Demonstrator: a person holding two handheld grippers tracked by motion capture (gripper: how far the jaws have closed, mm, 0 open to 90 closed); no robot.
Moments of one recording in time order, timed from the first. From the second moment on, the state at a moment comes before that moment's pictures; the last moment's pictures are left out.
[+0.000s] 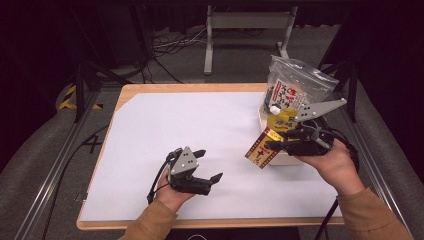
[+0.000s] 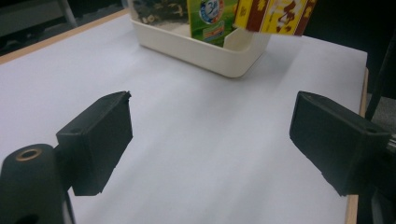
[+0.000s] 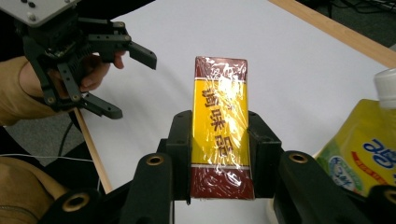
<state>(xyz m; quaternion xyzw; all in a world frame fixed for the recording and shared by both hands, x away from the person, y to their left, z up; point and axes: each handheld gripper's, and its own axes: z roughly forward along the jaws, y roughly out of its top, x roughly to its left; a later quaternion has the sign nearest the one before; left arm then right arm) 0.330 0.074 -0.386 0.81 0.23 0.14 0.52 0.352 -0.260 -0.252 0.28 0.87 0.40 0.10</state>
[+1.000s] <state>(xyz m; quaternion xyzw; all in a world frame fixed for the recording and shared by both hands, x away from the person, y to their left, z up) 0.342 0.157 -0.374 0.80 0.30 0.15 0.50 0.382 -0.297 -0.236 0.17 0.91 0.34 0.13</state>
